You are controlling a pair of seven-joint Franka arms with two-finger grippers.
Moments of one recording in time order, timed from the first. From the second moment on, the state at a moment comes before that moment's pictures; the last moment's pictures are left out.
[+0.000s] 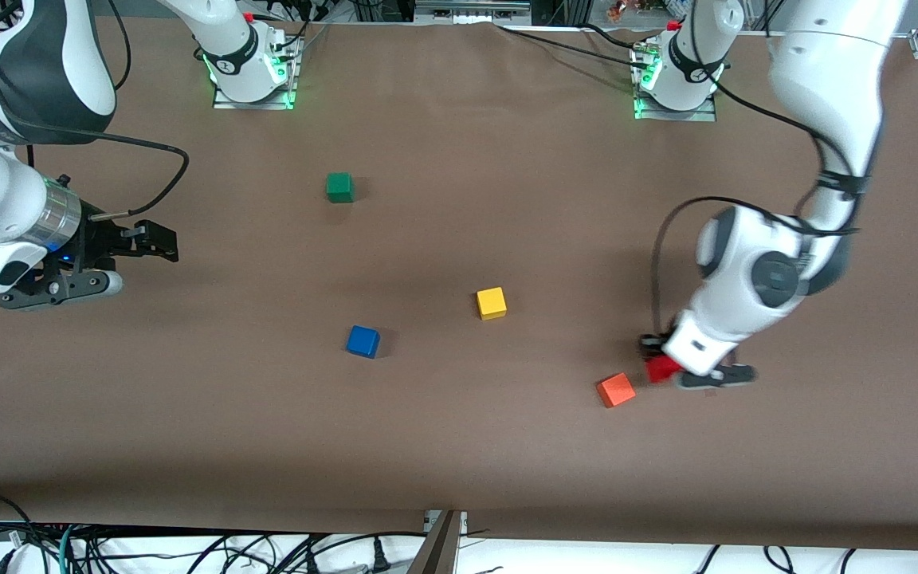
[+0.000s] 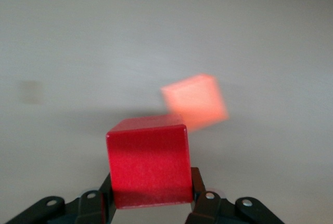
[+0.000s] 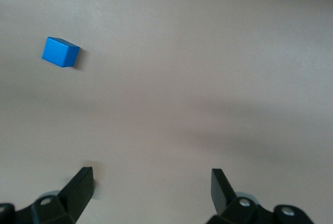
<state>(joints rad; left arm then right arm) -0.16 0.59 -0.15 -1.65 0.08 2.32 -0.44 0.19 0.25 -0.09 -1.50 0.05 1.67 -0.10</state>
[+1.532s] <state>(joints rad) -0.54 0.74 -0.15 -1.46 0.09 2.24 -0.82 0.16 0.31 -0.10 -1.50 0.06 1.69 -0.26</state>
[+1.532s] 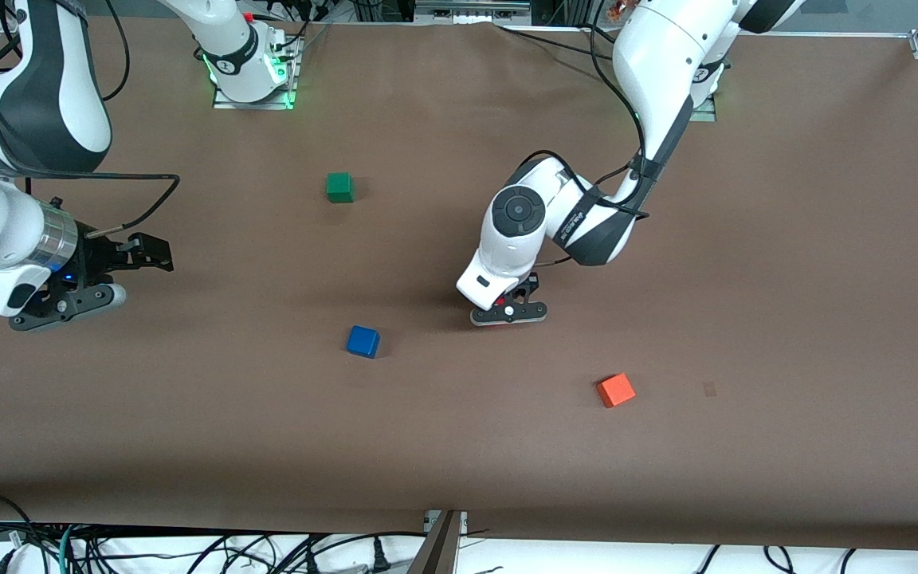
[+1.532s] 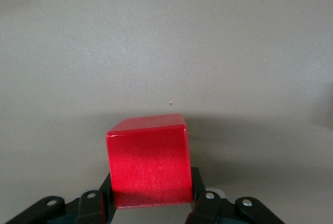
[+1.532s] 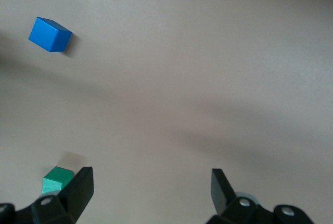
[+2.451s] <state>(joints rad) -0.54 0.75 -0.17 -1.47 0.09 2.23 -0.88 0.04 0.33 -0.11 -1.50 0.18 1.68 -0.37</state>
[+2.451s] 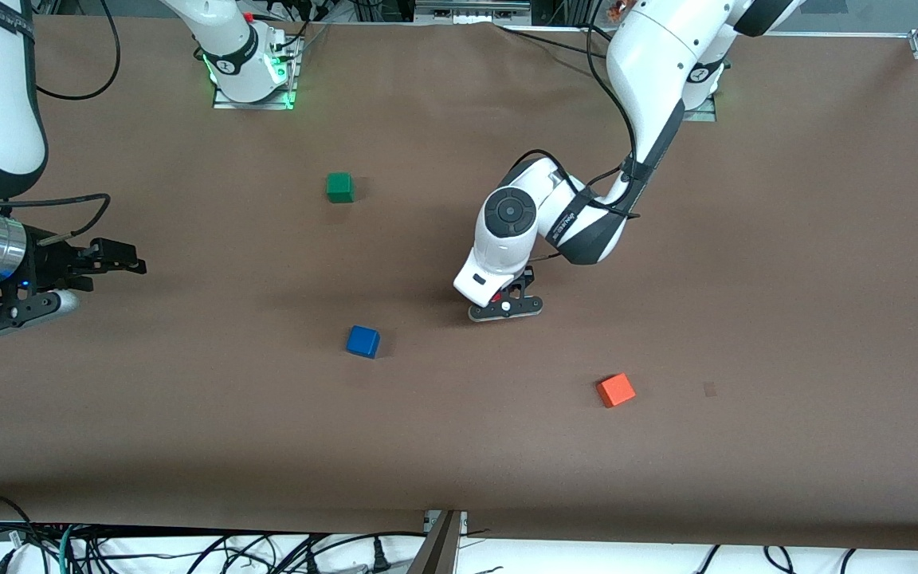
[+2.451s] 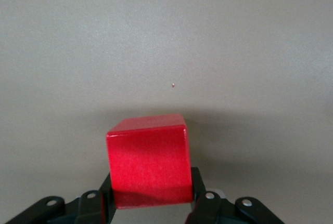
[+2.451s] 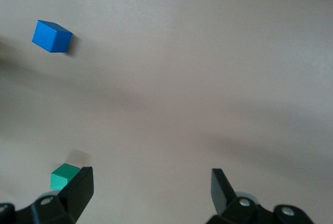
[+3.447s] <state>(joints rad) -0.56 0.74 -0.17 -1.49 0.10 2.22 -0.91 0.03 0.34 -0.11 -1.50 0.18 1.68 -0.39</state>
